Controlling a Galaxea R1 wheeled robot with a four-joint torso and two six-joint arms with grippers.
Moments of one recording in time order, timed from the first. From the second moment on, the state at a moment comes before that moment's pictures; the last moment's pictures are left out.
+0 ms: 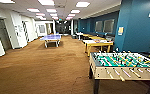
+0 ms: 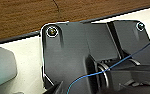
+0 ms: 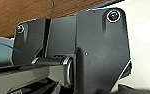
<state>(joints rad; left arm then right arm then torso) 1.52 3.01 -2.81 0.83 -0.09 -0.79 -1.53 3.04 -2.75 0.07 0.00 -0.08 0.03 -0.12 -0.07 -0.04</state>
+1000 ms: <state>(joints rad) 1.52 3.00 -2.81 0.83 -0.08 -0.79 -1.53 3.04 -2.76 0.07 0.00 -0.08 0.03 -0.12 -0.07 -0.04</state>
